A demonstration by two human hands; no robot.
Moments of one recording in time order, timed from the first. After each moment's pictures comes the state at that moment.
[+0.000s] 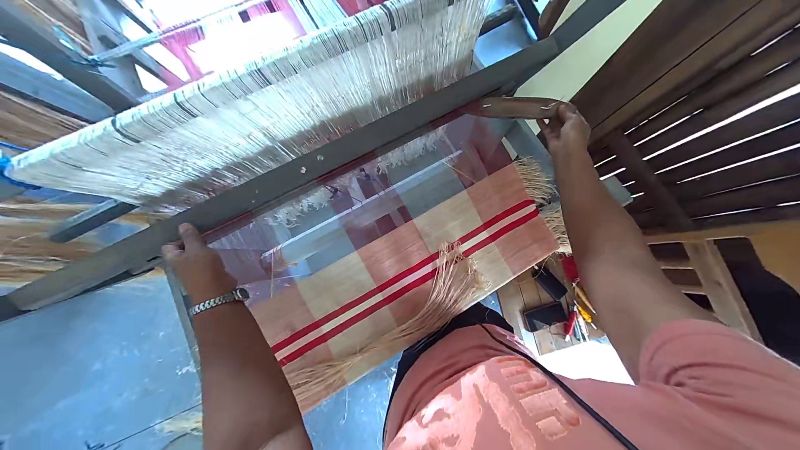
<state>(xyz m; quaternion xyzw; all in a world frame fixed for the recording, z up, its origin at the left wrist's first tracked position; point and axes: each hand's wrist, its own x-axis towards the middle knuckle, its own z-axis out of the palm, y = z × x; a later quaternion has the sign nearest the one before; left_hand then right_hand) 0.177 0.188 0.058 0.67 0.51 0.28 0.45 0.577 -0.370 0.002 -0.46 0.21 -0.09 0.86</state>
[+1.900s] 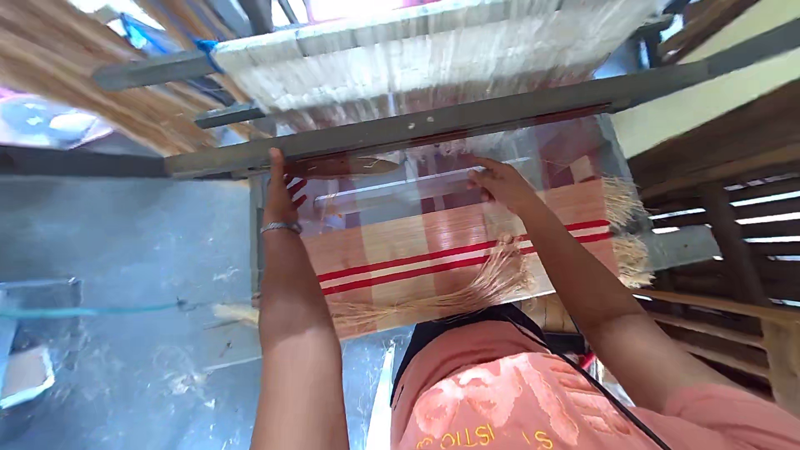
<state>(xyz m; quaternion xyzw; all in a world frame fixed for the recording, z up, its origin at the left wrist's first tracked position) 0.127 0.251 0.016 0.57 0.51 0.20 0.61 0.380 -0.142 0.032 -0.76 -0.21 0.35 0.50</state>
